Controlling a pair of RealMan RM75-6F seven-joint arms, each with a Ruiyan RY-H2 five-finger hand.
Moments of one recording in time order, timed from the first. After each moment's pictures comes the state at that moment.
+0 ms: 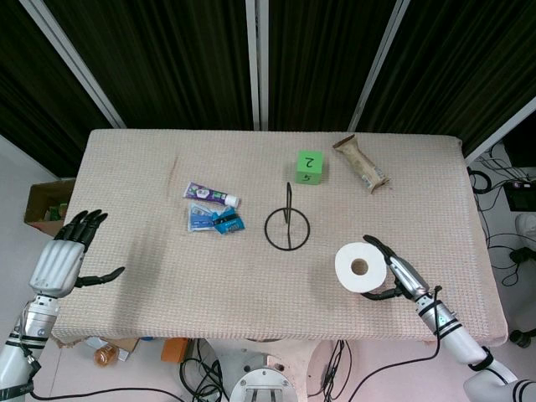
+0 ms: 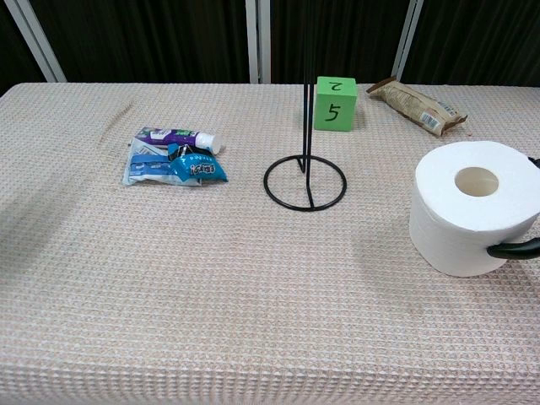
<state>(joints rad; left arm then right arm) -0.23 -1.12 -0.03 -1.67 1.49 1.37 0.05 0.40 -1.40 -0.07 -1.28 -1.63 1.12 0.89</state>
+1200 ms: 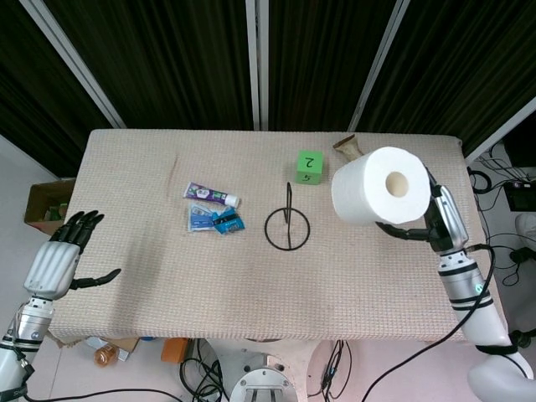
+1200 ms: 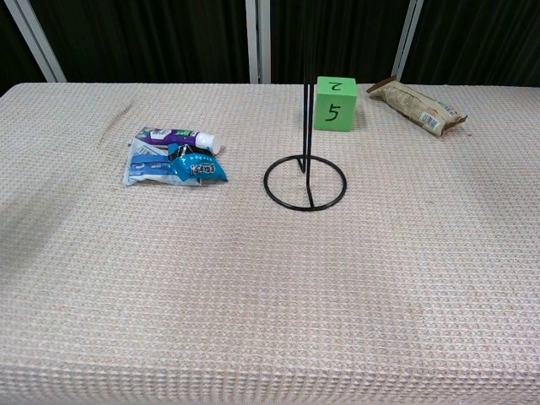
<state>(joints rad) -0.21 -1.10 -0.03 -1.66 1.52 1.39 0.02 0.47 -1.00 0.31 -2.01 -1.29 1.26 0.90</state>
